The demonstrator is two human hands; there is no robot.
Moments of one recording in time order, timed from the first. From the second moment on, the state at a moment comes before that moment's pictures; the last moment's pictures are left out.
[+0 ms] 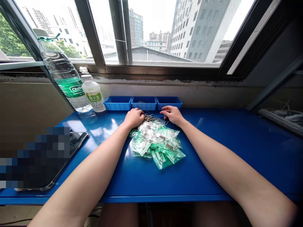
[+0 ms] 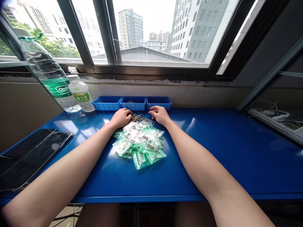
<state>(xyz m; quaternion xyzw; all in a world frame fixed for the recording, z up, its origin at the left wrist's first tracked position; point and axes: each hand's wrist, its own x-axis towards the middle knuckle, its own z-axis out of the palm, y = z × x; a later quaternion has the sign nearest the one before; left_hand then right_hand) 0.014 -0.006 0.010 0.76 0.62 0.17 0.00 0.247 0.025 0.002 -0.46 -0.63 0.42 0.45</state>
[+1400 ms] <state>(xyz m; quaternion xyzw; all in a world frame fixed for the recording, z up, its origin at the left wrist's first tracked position) 0.013 -0.005 0.008 0.76 0.62 0.17 0.00 0.264 0.041 0.009 -0.49 -0.36 0.45 0.65</state>
